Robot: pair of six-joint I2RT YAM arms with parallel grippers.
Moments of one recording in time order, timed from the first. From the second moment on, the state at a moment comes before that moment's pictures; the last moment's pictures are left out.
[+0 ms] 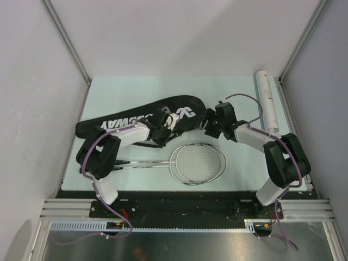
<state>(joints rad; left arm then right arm) -0.56 1.78 1.06 -0.34 0.07 0.04 0.43 1.64 0.96 -0.05 -0.14 0.85</state>
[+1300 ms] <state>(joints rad) -0.58 1.55 1.39 -0.48 0.24 0.00 0.65 1.80 0.99 0.40 -0.01 1.10</state>
